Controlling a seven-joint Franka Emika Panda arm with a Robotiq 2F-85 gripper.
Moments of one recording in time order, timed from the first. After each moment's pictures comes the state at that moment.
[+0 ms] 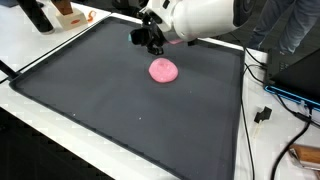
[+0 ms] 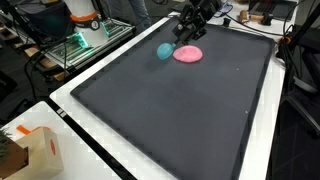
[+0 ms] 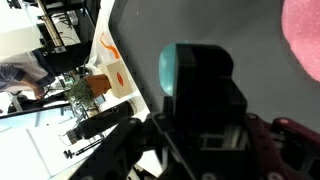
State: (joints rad) arm 0.37 0.63 0.08 -1.59 -0.68 1.45 1.27
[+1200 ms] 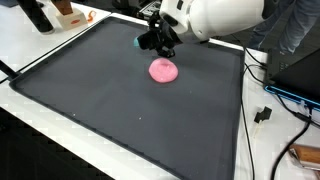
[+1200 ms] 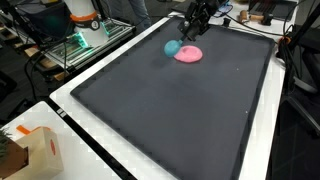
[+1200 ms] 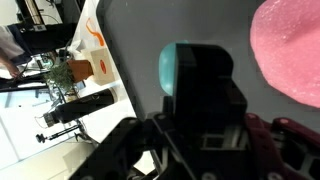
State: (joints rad) arm 0.40 0.63 0.10 -1.56 -0.68 1.48 1.16
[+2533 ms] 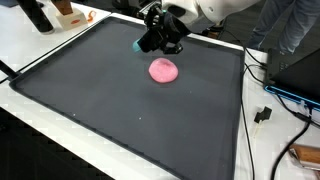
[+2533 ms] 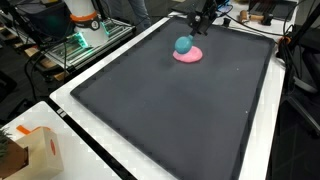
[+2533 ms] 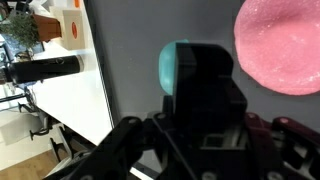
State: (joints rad) arm 0.38 0.57 0.11 -1.56 -0.67 1.58 0.89
